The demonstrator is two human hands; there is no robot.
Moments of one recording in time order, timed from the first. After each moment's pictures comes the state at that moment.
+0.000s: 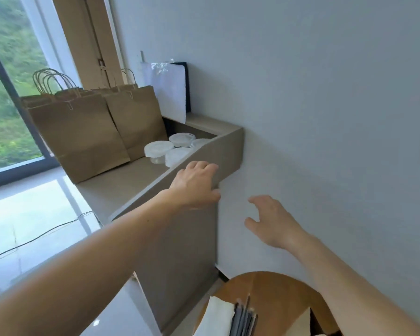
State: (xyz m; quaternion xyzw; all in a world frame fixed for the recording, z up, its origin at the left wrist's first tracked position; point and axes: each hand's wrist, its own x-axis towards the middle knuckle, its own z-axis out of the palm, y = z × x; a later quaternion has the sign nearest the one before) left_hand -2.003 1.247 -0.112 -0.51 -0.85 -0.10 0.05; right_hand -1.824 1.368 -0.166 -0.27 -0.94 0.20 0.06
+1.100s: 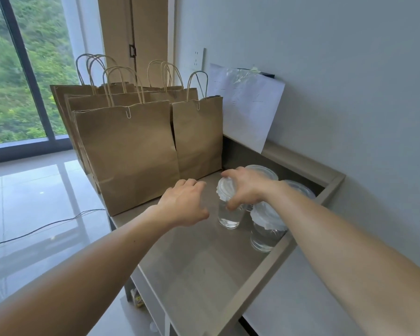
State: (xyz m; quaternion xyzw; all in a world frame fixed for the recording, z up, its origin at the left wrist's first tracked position) left_hand -2.294 1.177 -0.139 -0.44 -0.89 -0.11 -0.02; right_hand -2.218 1.361 -0.103 -0.17 -0.98 0.06 -0.07
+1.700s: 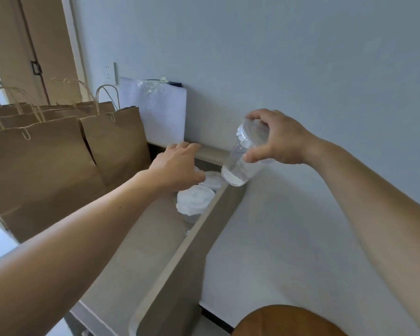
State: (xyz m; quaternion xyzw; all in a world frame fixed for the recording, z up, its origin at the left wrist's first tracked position) left_hand -2.182 1.267 -0.045 -0.58 -0.79 -0.18 0.06; right_hand -1.974 1.387 0.030 -0.32 -0.91 0.13 0.22
